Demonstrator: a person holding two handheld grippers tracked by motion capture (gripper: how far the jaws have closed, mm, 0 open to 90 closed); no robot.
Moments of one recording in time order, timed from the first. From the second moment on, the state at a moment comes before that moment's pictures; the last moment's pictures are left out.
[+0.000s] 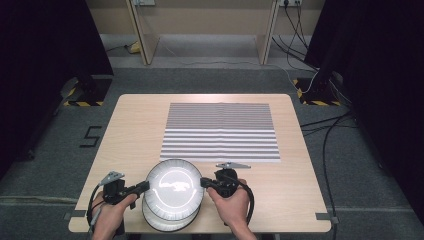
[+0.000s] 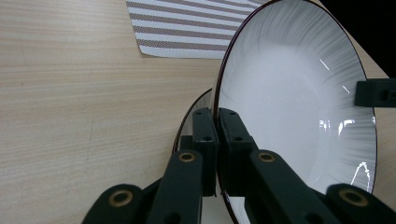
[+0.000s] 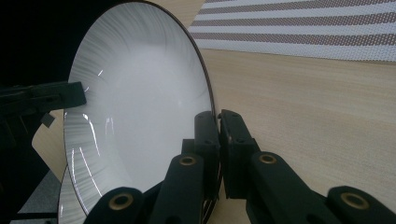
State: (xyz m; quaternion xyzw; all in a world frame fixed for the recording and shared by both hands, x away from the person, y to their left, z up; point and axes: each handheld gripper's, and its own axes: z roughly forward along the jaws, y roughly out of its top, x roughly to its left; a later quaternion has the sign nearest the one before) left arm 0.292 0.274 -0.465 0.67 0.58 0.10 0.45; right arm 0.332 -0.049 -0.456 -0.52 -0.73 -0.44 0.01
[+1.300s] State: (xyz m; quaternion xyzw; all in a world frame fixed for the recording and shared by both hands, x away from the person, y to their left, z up) left arm 0.298 0.272 -0.453 0.67 0.57 0.11 0.47; right arm 0.337 -0.053 -0.445 -0.52 -0.73 -0.45 0.00
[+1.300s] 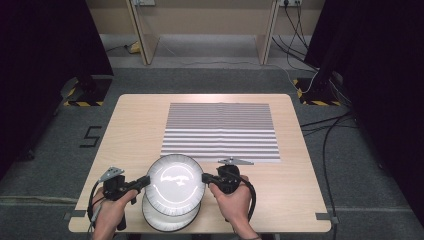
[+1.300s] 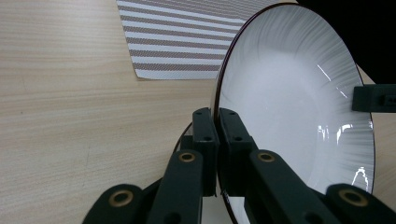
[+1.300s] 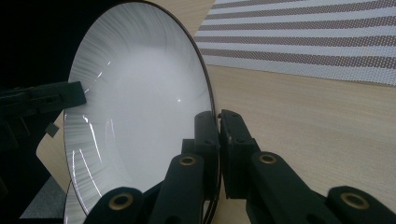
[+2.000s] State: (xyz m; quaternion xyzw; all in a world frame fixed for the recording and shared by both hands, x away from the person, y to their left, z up) left arm 0.299 0.271 -0.448 0.67 0.56 0.12 0.47; right arm 0.338 -0.053 -0.441 -0.52 -0.73 -0.45 0.00
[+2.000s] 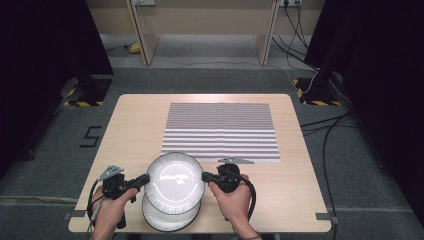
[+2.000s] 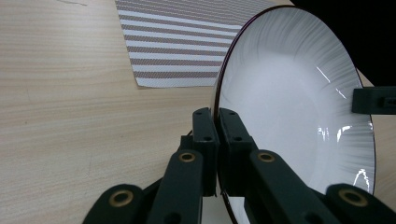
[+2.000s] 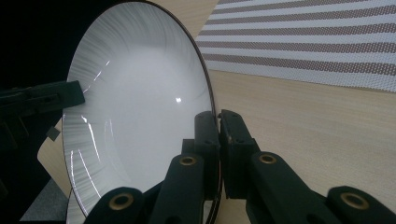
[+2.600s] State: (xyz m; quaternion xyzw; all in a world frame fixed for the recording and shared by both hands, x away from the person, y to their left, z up) left arm 0.305 0.271 -0.440 0.67 0.56 0.13 0.48; right arm 0.342 -0.053 -0.433 -0.52 -0.72 -0.46 -0.02
